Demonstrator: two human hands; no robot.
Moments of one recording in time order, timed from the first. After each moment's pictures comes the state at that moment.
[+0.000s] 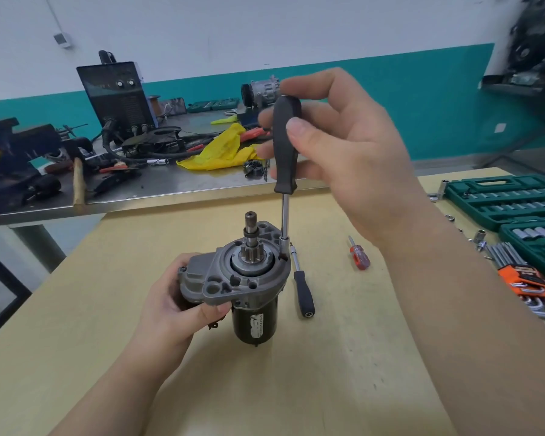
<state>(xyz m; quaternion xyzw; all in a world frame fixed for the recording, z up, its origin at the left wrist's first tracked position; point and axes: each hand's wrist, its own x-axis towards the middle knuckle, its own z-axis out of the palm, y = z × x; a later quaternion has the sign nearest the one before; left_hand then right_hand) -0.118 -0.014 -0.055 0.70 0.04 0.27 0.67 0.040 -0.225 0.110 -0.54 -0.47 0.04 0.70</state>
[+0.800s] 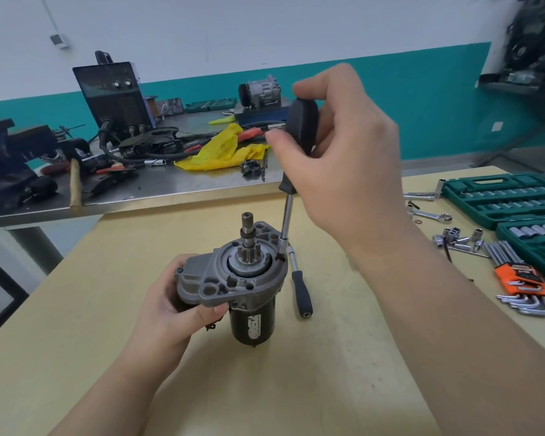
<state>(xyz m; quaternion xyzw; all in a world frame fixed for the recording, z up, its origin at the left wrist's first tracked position) -0.119 -0.016 -0.052 0.70 0.05 0.27 0.67 0.036 -0.215 0.101 -0.69 -0.38 -0.30 0.54</state>
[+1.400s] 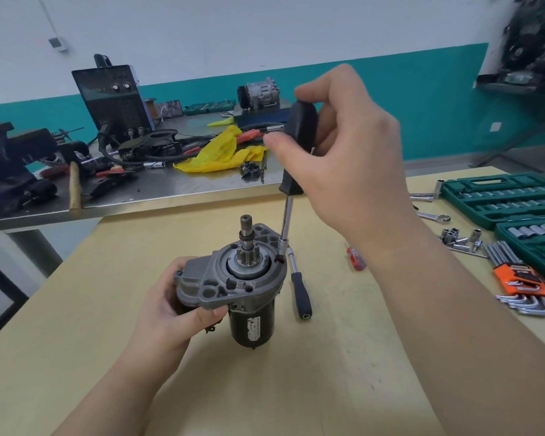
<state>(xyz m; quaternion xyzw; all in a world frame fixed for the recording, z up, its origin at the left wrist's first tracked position) -0.119 -0.018 -0.051 0.70 0.05 0.27 0.66 0.040 -0.221 0.105 -0.70 -0.38 -0.28 0.54</state>
